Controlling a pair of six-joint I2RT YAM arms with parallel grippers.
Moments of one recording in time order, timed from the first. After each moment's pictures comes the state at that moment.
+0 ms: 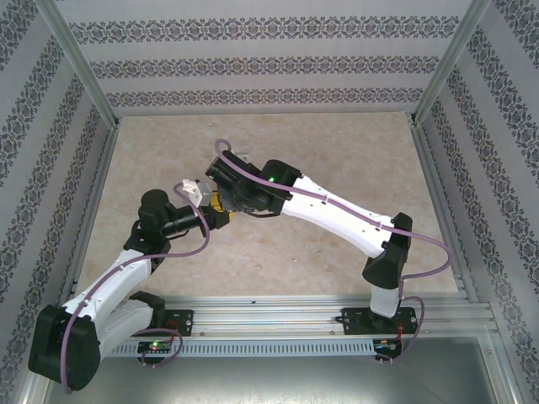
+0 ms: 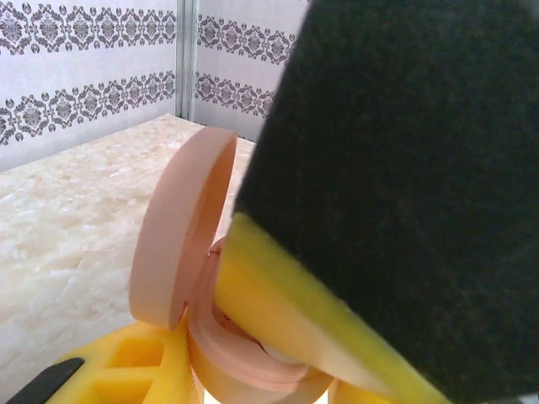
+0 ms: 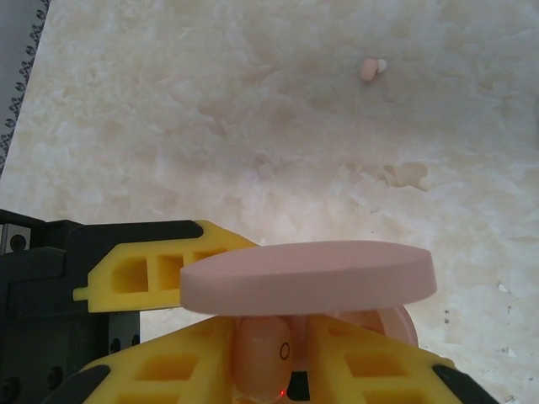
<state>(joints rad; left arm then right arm) -0.27 0.96 0.46 0.37 0.82 -0.03 1.07 1.86 1.99 -1.13 0.22 0.84</state>
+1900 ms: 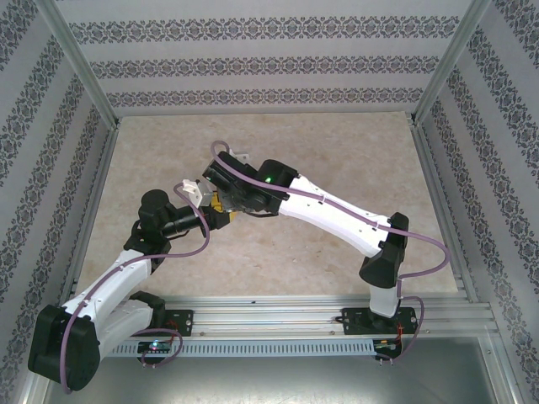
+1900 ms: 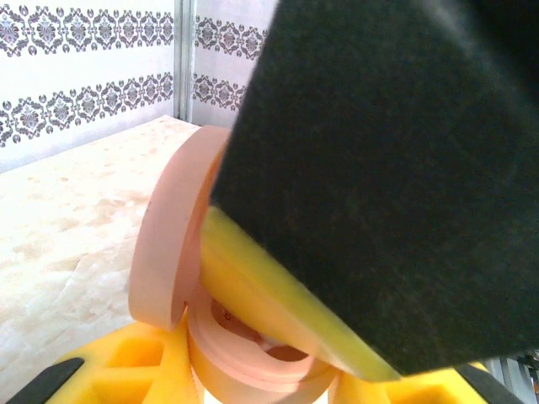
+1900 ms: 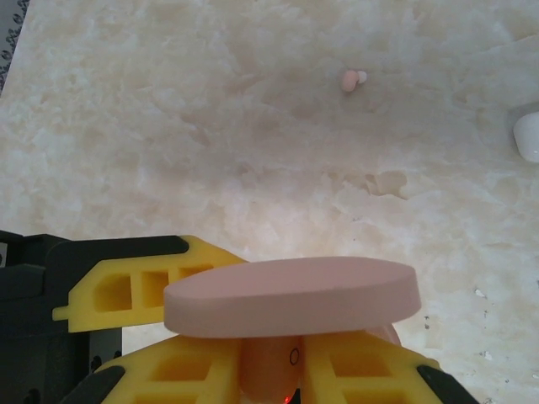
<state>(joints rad) -0.27 0.96 0.46 0.37 0.82 -0.03 1.08 1.88 2.03 -1.16 0.27 0.83</state>
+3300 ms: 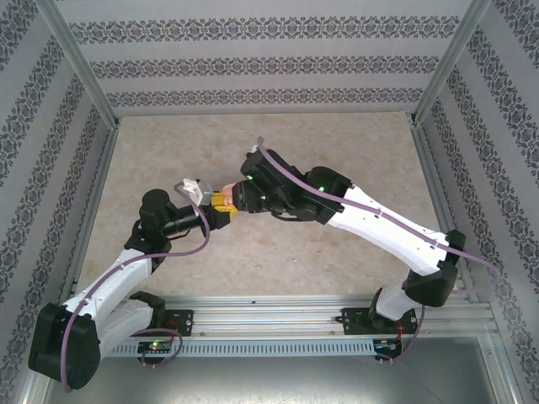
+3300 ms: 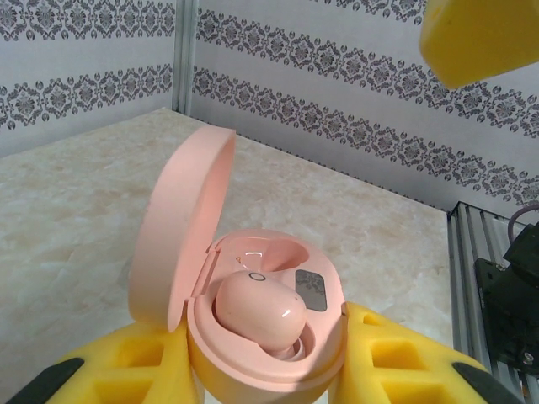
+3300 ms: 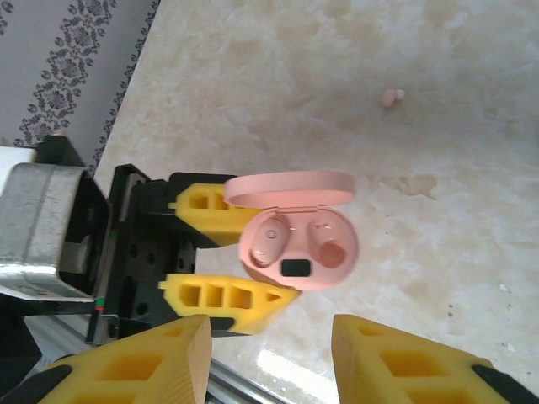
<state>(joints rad) -0.27 0.97 0.46 0.37 0.82 -0.06 1.05 1.55 1.76 -1.01 0.17 0.81</state>
